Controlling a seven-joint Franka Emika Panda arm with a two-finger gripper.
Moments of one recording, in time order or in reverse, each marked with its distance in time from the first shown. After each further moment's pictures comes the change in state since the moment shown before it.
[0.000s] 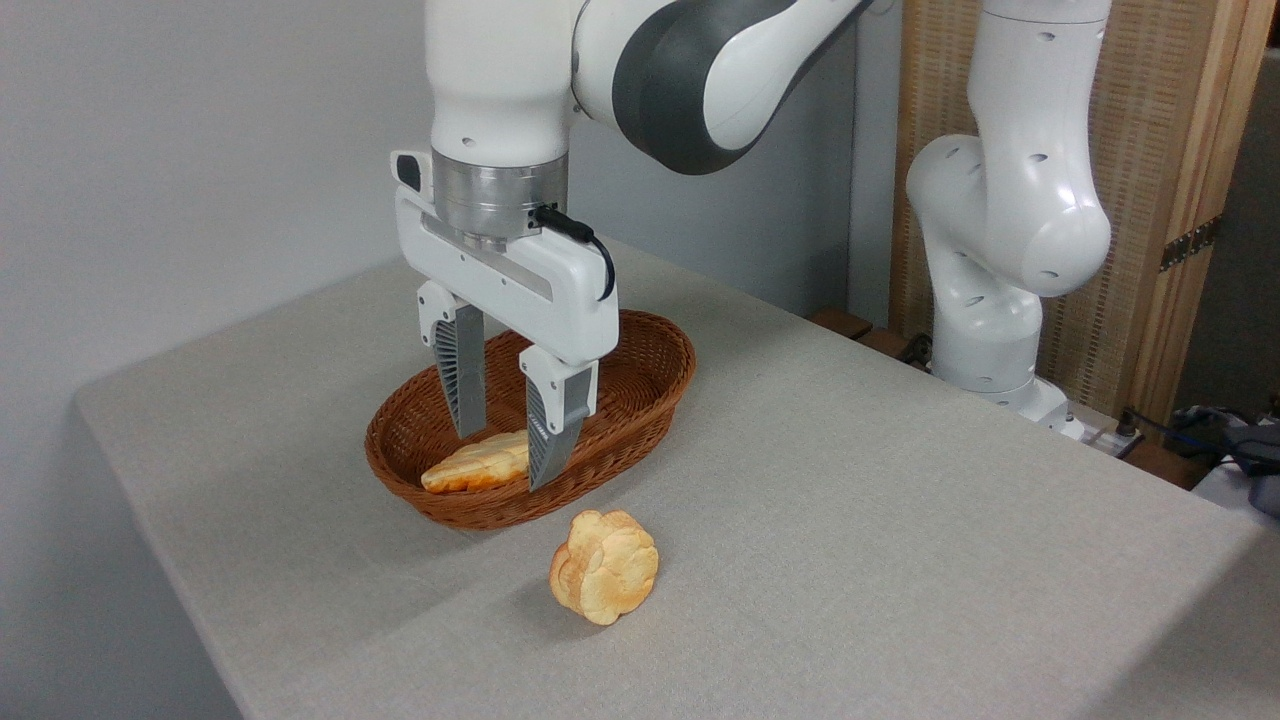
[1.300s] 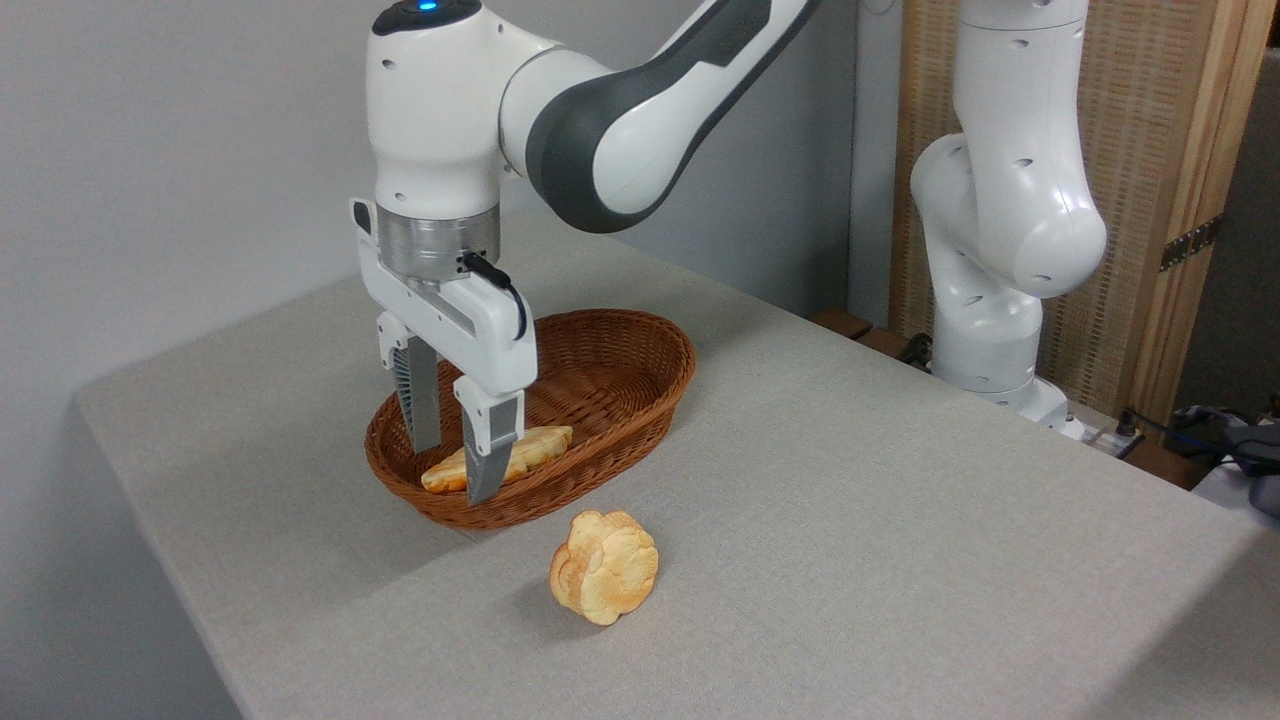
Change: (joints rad) arm -0.062 0.124 -0.068 0.000 -0.022 0.140 -0.026
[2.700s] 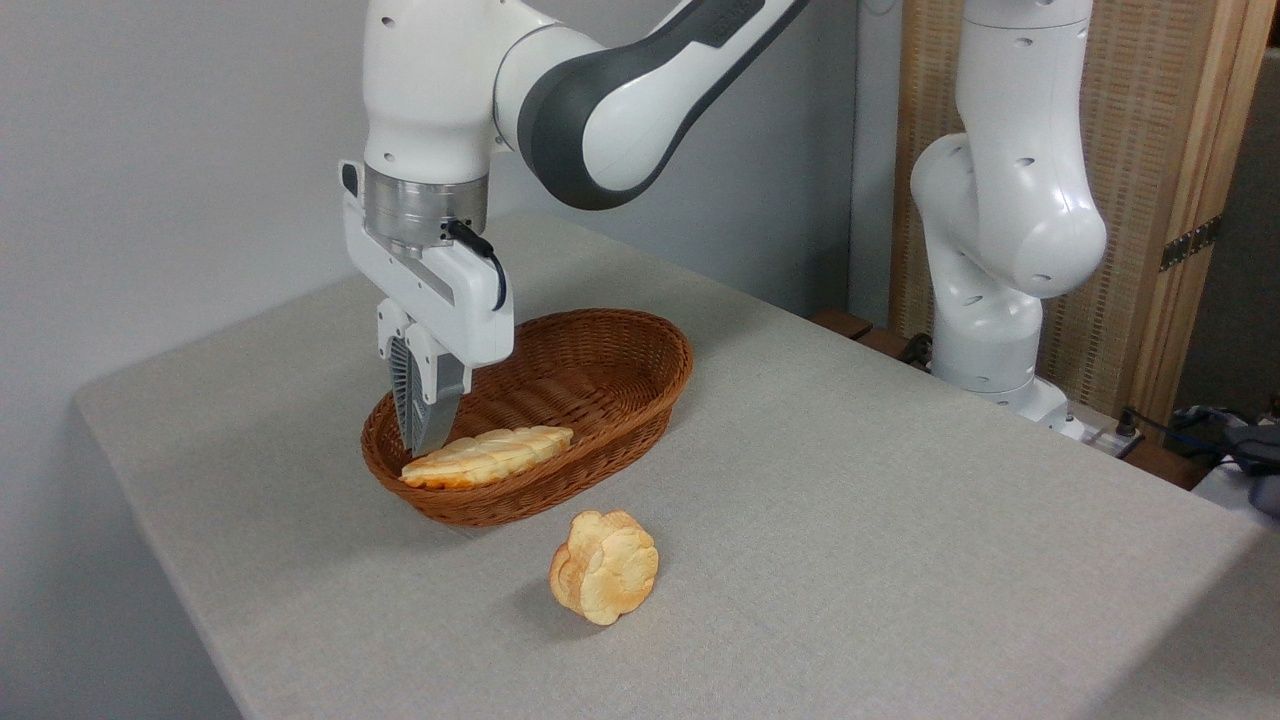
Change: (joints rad) arm 0.000 -0.024 -0.023 0.007 0.000 0.044 0.000
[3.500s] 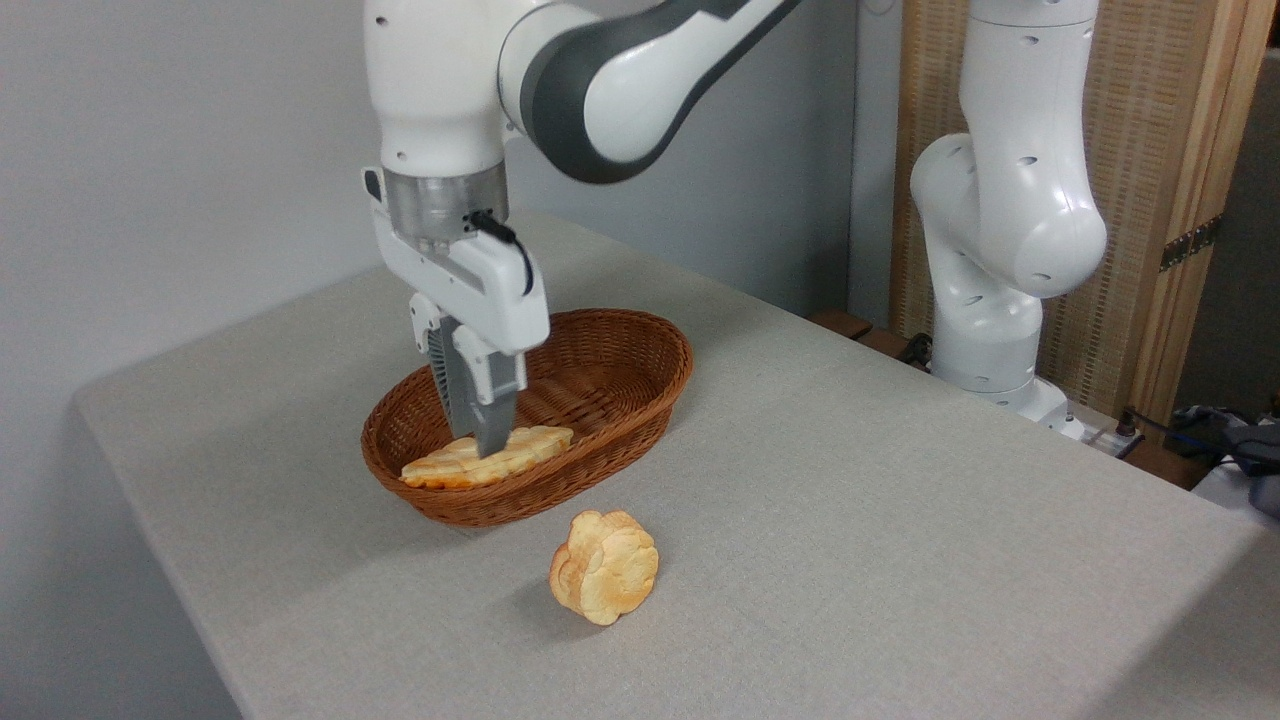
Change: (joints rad) arm 0.002 -0.041 0.000 -0.001 0.102 -0.178 -0.066
